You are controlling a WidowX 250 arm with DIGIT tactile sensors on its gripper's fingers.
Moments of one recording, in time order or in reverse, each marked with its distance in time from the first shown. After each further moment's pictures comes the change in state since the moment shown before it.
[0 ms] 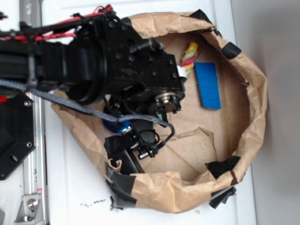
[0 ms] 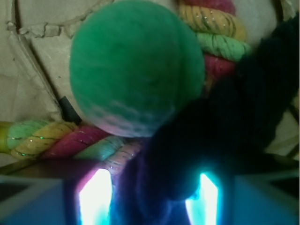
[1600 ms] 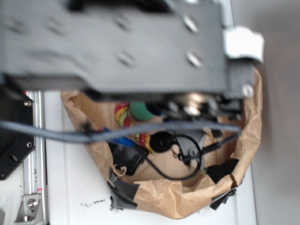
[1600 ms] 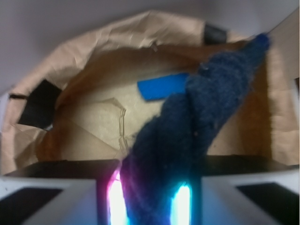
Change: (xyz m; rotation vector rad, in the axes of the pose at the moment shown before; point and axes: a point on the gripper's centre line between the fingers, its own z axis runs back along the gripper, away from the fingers) arm 0.013 -0.028 0.138 0.028 -0.361 -0.191
